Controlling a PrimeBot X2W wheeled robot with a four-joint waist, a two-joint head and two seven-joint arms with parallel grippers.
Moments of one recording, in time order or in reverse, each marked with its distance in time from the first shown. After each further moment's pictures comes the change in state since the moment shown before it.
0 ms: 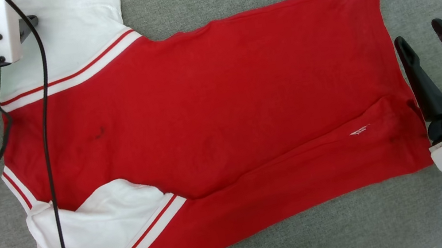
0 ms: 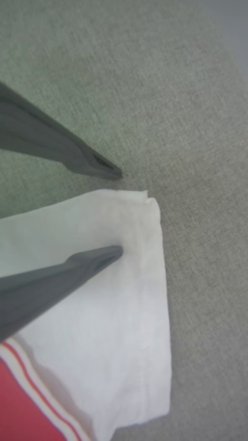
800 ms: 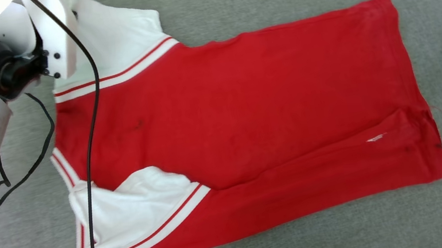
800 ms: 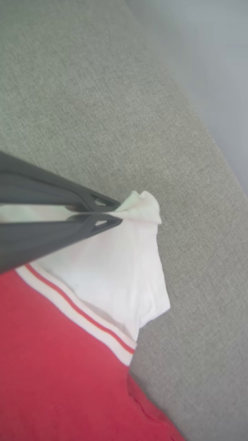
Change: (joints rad) left arm 0.051 -0.070 -0.053 -0.032 0.013 -0.067 -0.247; right arm -0.150 -0.169 -0.064 0.044 0.021 0.000 0.136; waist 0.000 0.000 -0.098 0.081
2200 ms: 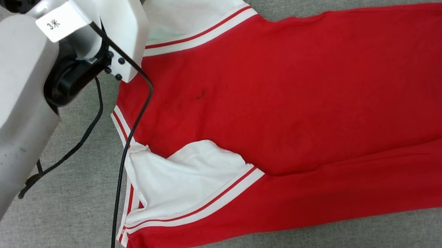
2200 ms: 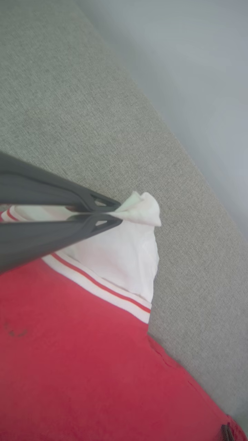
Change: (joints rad) left arm -0.003 -0.010 -0.063 -0.302 0.045 0.012 -0.175; right arm -0.493 -0.310 0.565 0.559 0.326 -0.002 0.589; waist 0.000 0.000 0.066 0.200
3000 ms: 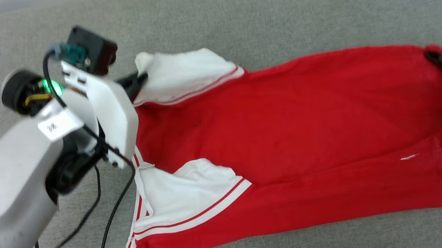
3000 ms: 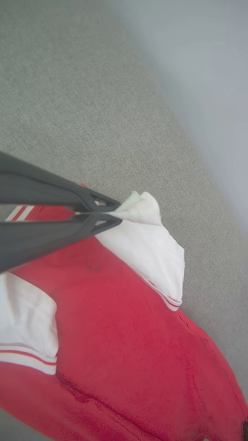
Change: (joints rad) left arm 0.276 0.151 -0.015 -0.171 -0.055 0.099 -0.073; right arm 0.137 0.029 0.101 -0.002 0.007 0.002 -0.411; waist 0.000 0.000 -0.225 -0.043
